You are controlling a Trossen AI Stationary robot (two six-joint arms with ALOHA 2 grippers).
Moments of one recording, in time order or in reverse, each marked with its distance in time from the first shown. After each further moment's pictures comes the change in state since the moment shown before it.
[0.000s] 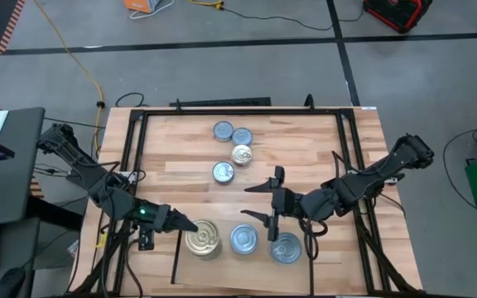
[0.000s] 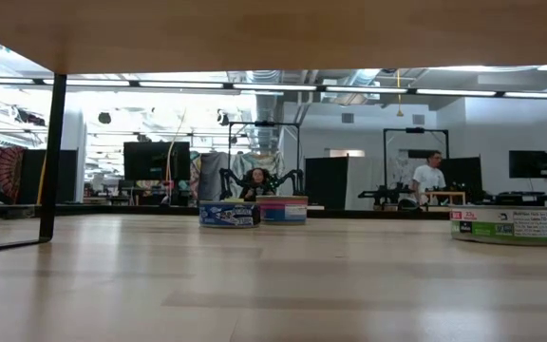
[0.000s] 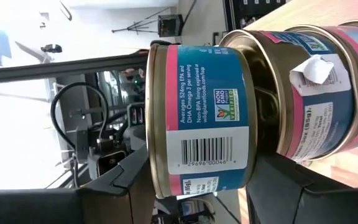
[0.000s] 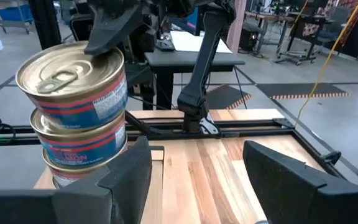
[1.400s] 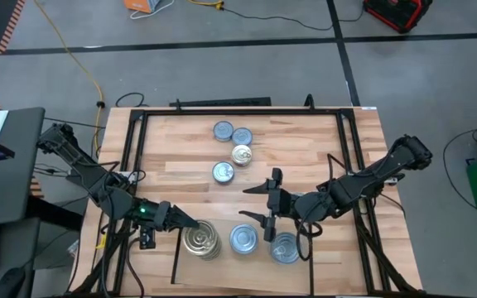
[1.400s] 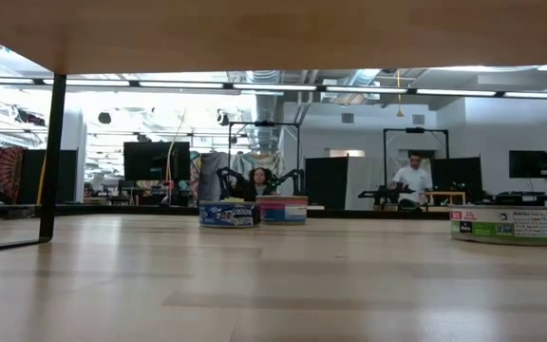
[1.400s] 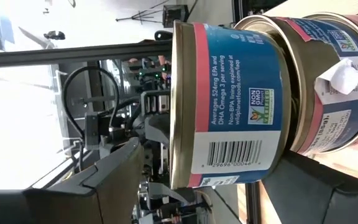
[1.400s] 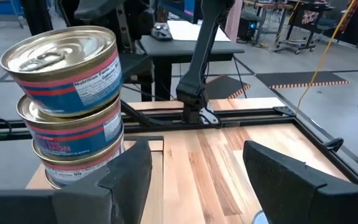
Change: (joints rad) left arm -0.003 0.001 -0.002 0.008 -0.034 -0.032; right arm -0.004 0.026 -0.001 -0.027 0.000 0.054
